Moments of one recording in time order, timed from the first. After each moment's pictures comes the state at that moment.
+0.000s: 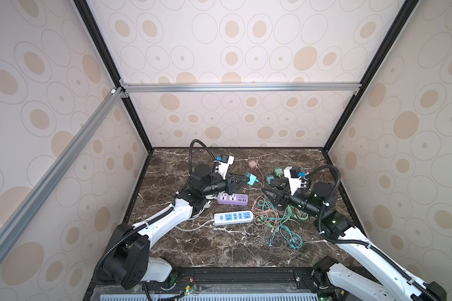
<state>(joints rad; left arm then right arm) -0.54 1.36 0.88 0.43 0.67 -0.57 0.47 0.88 0.65 0.15 -0.48 0.32</state>
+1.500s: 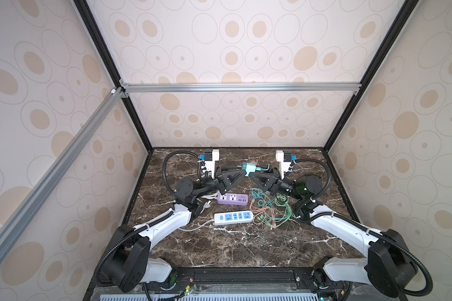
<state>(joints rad) -0.53 1.36 0.77 1.19 0.75 -0.95 0.55 1.29 0.77 1.00 -0.73 0.79</state>
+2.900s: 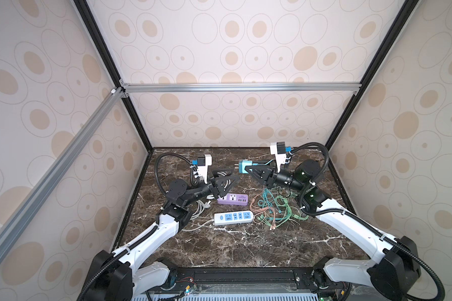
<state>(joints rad) -0.47 1.11 0.68 0.71 0.66 -0.69 0.53 1.25 1.02 0.41 -0.72 0.46</state>
